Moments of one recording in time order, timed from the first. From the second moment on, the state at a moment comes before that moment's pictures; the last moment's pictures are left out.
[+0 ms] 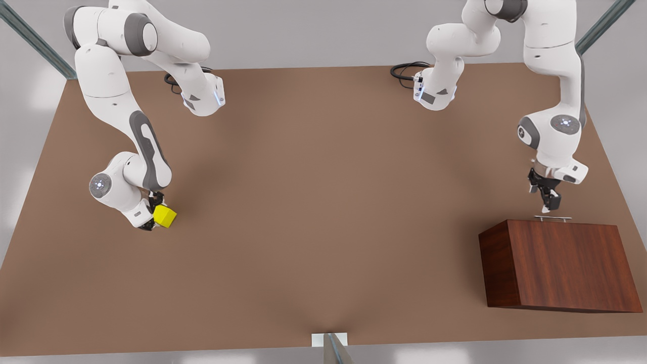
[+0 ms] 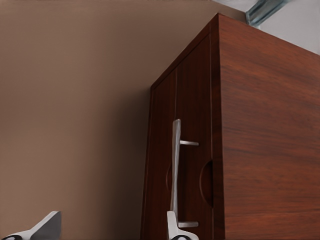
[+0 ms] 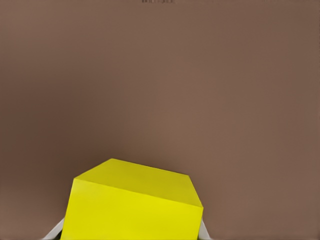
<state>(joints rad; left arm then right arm) -0.04 0.18 0.40 -2.36 0.15 2.97 -1.40 -0.05 0.43 -0.13 -2.19 0.19 2.57 -1.70</state>
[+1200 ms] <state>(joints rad) -0.01 0.28 0.40 -2.27 0.11 2.93 -1.18 0.60 0.70 0.21 -1.59 0.21 2.56 -1.24</state>
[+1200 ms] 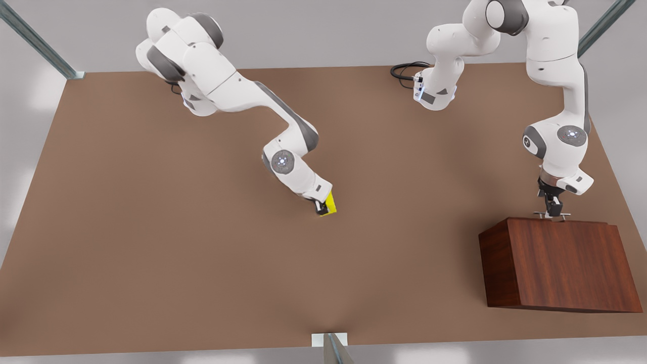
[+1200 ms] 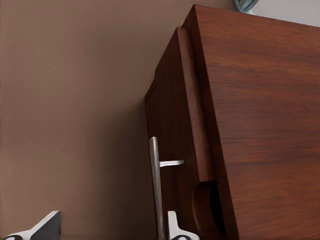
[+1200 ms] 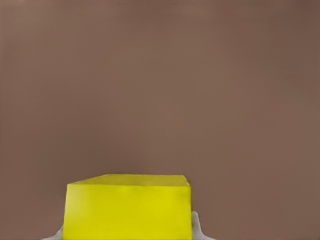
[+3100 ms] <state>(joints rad) -0.08 -0.04 0.50 -2.12 0.07 2.43 -0.93 0.09 0.20 -0.13 -1.39 -0.08 1.56 -0.45</state>
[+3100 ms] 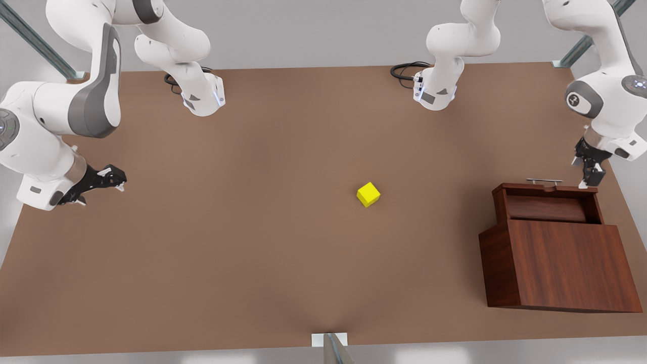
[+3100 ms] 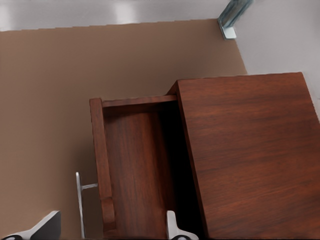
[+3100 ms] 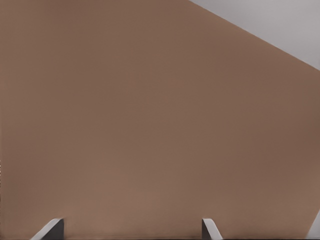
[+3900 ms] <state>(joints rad) -0.41 0.53 -0.12 -1.53 0.02 1.98 -0.04 0.03 0.21 -0.13 -1.28 0.06 1.54 -0.25</state>
